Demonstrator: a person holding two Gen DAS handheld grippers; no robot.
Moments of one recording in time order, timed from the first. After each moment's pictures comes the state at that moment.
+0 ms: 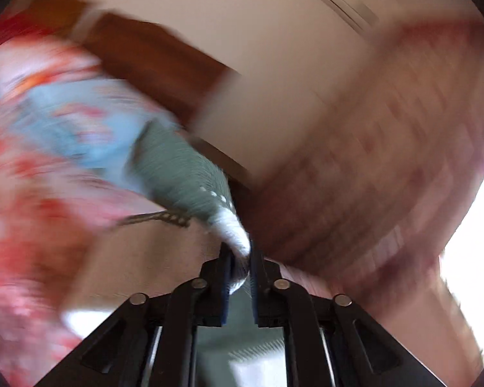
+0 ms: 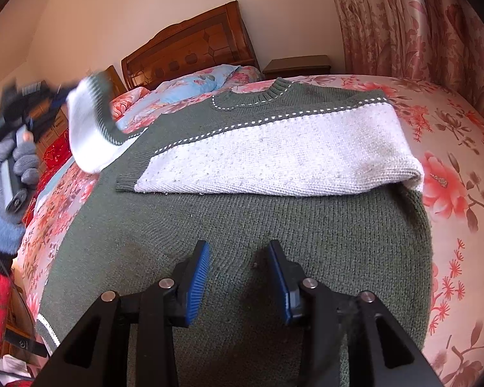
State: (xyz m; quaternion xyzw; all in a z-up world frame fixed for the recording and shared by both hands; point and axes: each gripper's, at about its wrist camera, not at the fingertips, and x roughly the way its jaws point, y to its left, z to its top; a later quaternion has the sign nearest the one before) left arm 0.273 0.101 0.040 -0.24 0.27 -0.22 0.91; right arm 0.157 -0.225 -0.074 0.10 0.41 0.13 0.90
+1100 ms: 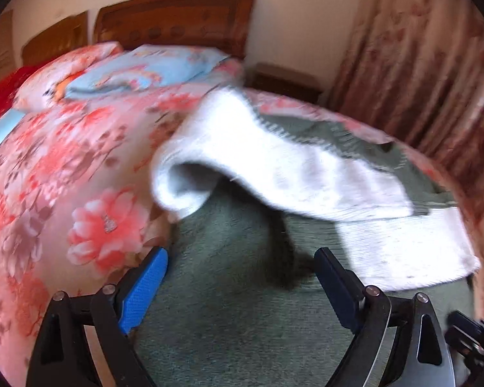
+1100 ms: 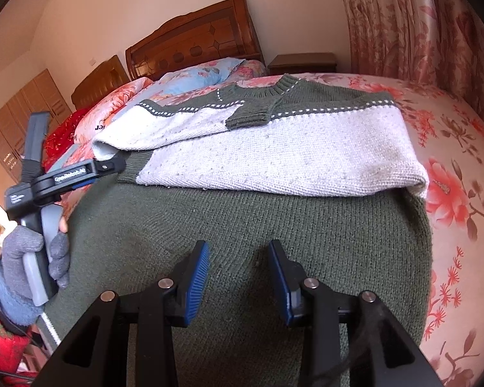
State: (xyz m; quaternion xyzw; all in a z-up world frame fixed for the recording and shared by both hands) left arm 0.220 0.068 -0.097 -0.07 0.43 -0.02 0.90; right arm 0.162 -0.223 -0.072 0.08 0.43 0.14 0.89
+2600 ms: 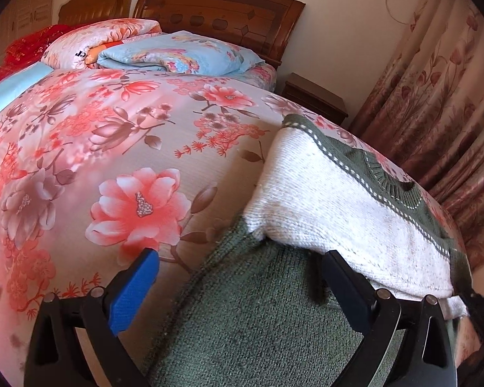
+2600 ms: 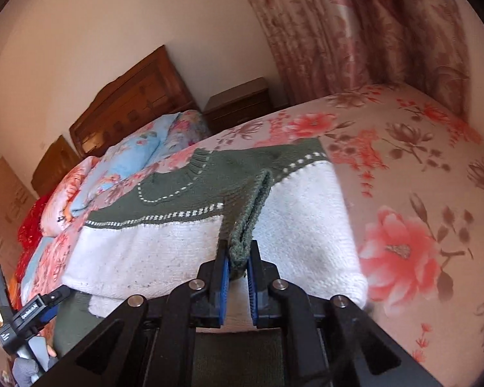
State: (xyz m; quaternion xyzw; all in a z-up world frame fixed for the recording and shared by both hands) left arm 0.216 0.103 -0.099 -0.17 0.42 0.03 0.89; right arm 0.238 -0.286 -0.063 0.20 0.36 0.00 0.91
